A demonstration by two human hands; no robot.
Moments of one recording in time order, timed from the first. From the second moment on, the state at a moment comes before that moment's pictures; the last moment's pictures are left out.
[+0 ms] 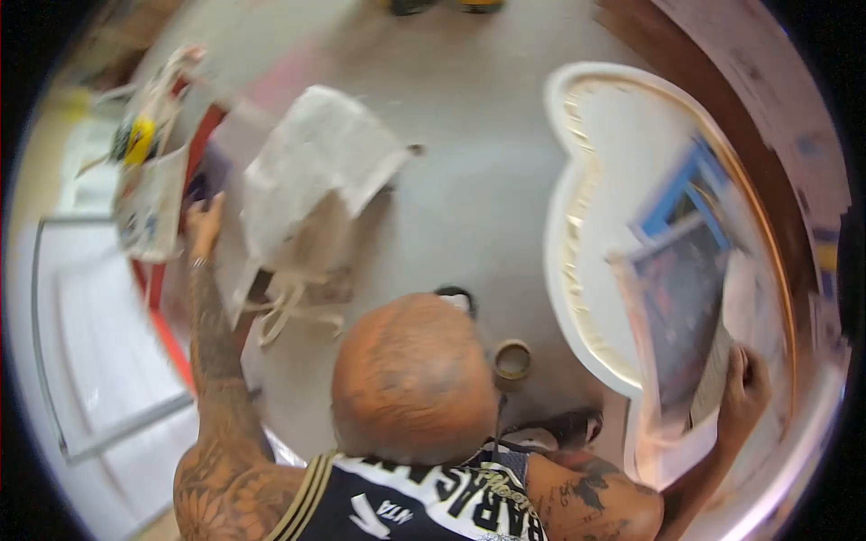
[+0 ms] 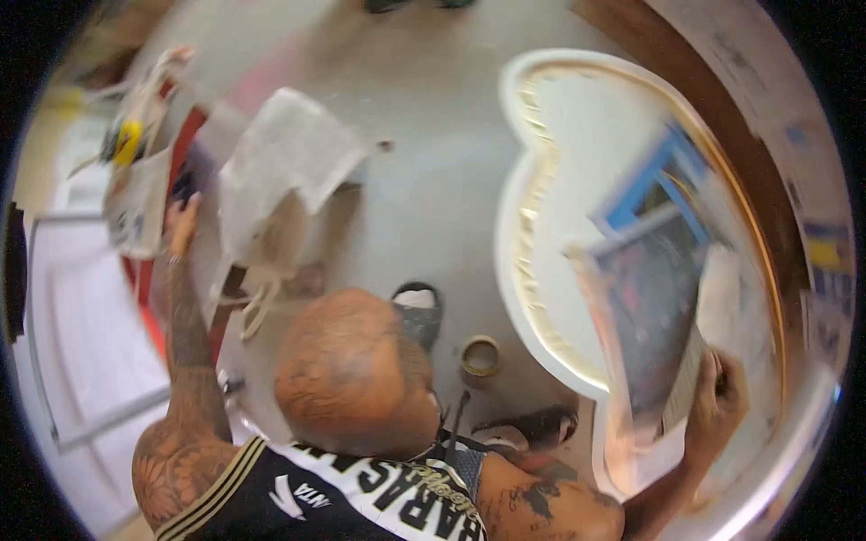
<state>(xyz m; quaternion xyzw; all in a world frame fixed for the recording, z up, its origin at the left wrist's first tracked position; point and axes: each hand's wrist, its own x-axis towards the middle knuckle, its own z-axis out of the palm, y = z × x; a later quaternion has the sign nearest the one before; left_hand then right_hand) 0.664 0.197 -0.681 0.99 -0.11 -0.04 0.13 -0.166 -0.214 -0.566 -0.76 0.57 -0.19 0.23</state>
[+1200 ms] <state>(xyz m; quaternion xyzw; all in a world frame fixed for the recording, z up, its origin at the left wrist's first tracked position) 0.201 -0.263 -0.658 0.62 -0.50 -0.53 0.29 -0.194 -0.323 -0.690 -0.69 0.67 -0.17 0.20</state>
